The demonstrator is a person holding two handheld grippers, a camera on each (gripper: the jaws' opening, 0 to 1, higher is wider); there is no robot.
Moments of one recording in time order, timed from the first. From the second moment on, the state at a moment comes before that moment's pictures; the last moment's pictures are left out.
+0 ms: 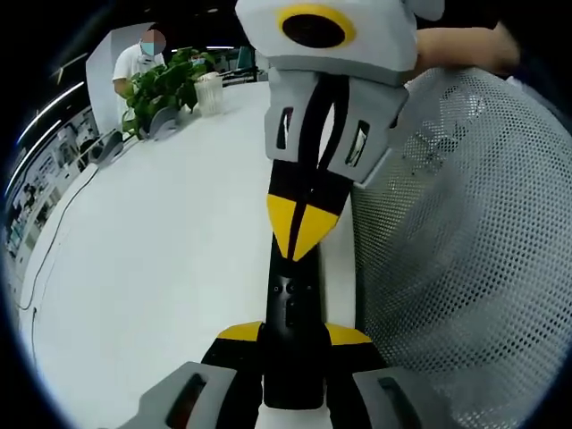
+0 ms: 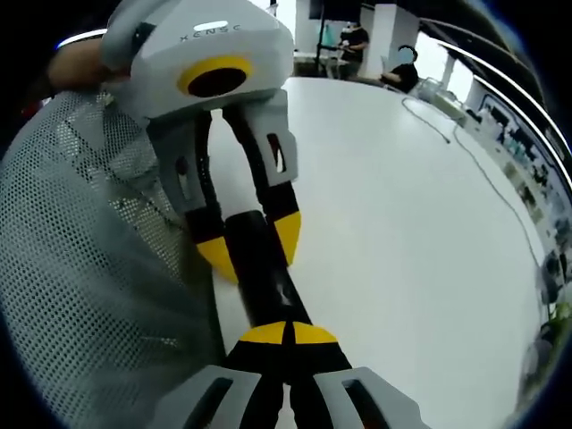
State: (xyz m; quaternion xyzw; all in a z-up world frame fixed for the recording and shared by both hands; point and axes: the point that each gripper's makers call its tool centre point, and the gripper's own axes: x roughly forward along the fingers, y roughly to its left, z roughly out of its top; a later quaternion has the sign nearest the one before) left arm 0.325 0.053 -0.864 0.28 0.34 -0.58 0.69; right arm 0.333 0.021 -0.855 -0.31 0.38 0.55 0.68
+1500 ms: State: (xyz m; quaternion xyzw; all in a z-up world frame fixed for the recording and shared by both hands) left arm 0.318 0.052 -0.864 0.29 0.33 -0.59 0.67; right arm 0.327 0.024 -0.854 -0.32 0.38 0.56 0.66
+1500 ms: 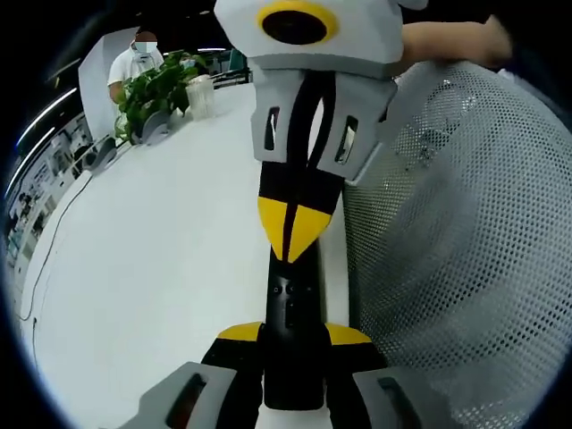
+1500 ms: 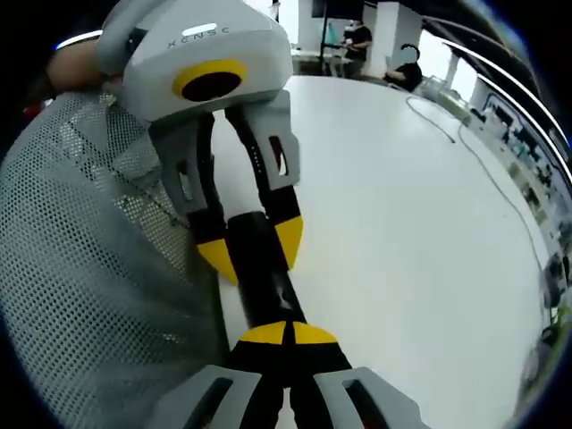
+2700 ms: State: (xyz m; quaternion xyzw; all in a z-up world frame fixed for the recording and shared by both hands) left arm 0.313 0.051 -0.863 0.29 0.33 -0.61 0.66; right arm 0.313 0.032 -0.854 -0.32 0.34 0.62 0.63
